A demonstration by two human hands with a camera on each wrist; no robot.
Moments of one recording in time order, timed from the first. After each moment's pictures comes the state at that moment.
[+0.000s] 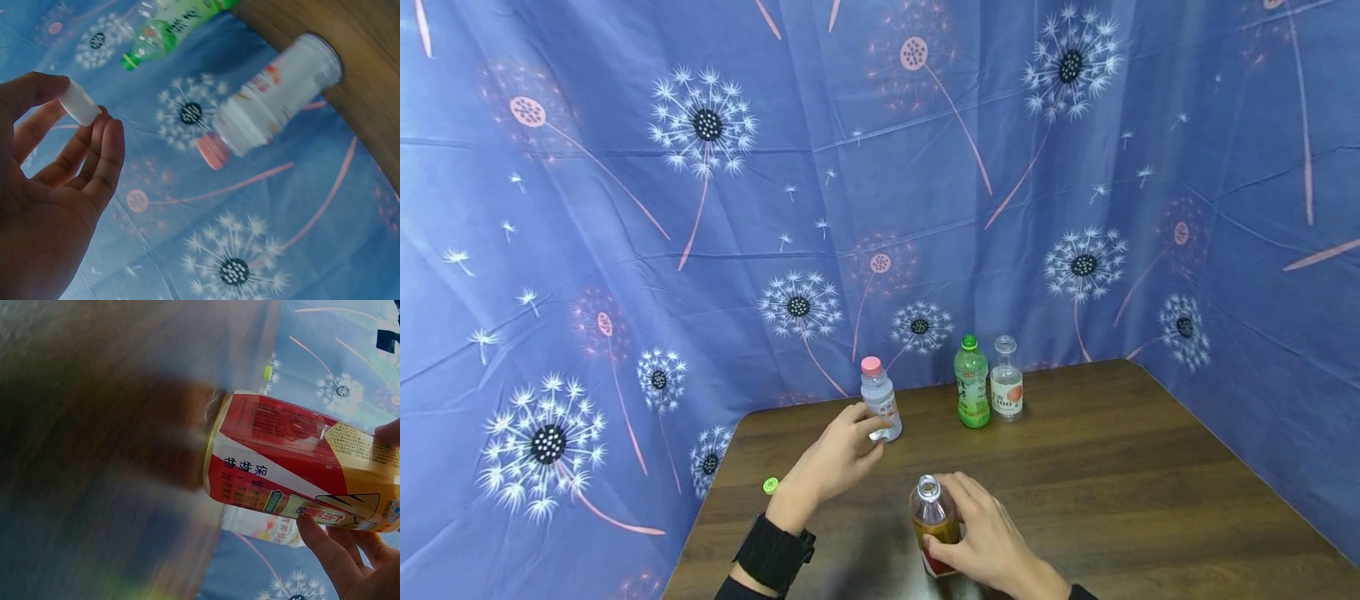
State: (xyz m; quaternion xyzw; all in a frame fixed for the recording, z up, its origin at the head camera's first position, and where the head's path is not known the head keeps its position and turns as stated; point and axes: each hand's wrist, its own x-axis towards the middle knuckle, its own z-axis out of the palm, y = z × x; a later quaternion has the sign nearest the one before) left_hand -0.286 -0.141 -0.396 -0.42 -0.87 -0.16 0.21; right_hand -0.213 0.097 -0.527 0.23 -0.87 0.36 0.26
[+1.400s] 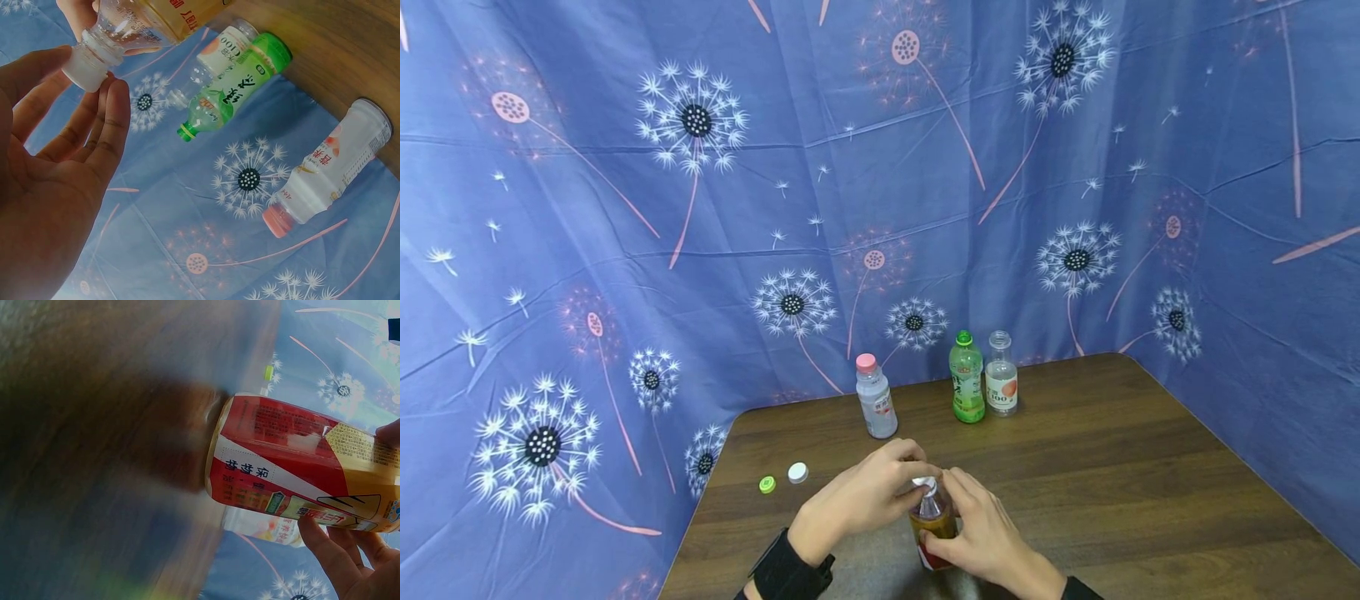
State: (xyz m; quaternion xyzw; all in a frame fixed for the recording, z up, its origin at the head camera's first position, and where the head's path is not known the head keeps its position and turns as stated) left_hand -0.244 -0.102 -0.396 -0.53 -0.83 -0.13 0.10; right_hand -0.210 0.099 -0.526 0.24 -0.86 0.39 0.22
